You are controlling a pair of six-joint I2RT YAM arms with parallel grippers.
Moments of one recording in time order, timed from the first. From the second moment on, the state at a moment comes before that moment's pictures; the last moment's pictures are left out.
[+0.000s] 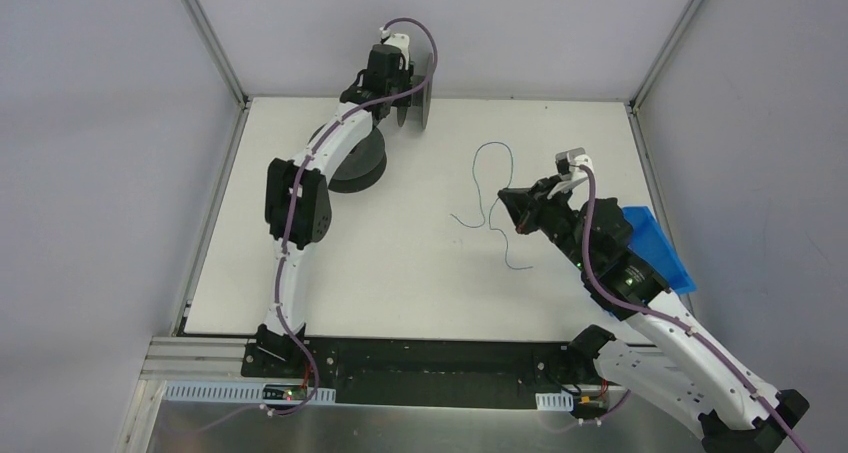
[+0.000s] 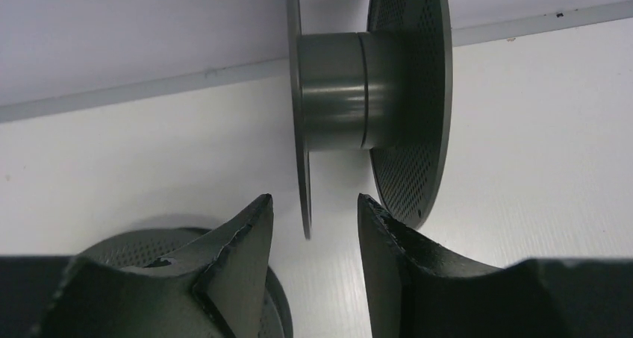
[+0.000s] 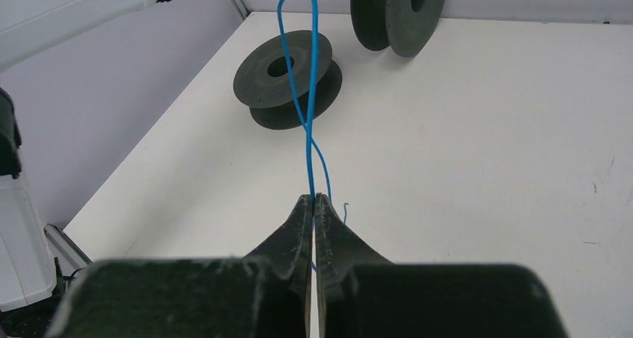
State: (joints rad) left arm -0.39 2.21 2.07 -0.31 -0.20 -0.10; right arm 0.70 0.72 0.78 -0.15 0.10 0.34
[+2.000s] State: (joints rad) left arm -0.43 1.01 0.96 -0.63 -0.12 -0.17; right arm 0.58 0.98 1.00 -0.95 0.22 0.63
